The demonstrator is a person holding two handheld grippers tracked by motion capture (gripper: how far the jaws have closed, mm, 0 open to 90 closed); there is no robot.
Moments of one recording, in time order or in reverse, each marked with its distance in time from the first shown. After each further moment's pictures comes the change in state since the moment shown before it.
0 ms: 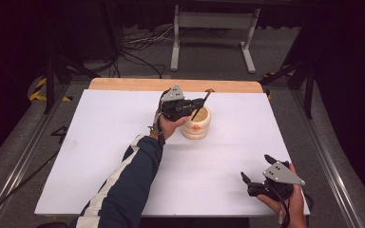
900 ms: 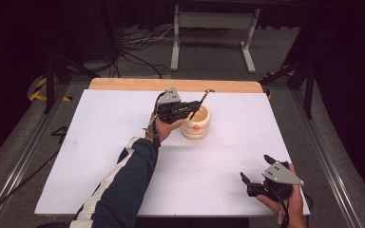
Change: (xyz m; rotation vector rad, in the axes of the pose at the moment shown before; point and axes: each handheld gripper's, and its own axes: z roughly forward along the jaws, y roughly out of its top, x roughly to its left) left arm -0.002 -0.004 -0.012 0.016 0.010 0.007; right arm 0.002 0.001 0.000 0.004 -0.001 -0.004
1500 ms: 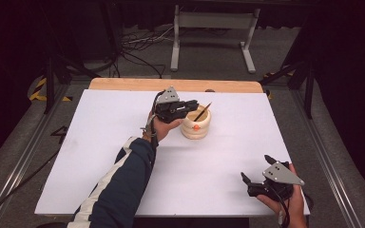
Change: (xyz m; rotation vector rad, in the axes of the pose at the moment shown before) left arm 0.001 0.004 -0.009 0.012 0.019 0.016; right arm -0.001 -0.001 0.000 0.010 -0.005 -0.001
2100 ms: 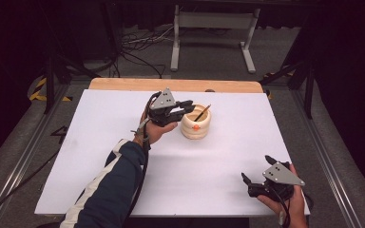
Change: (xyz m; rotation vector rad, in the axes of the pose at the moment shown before) left arm -0.022 0.016 -0.029 0.017 0.037 0.132; right arm 0.000 0.000 -0.002 0.002 -0.001 -0.005
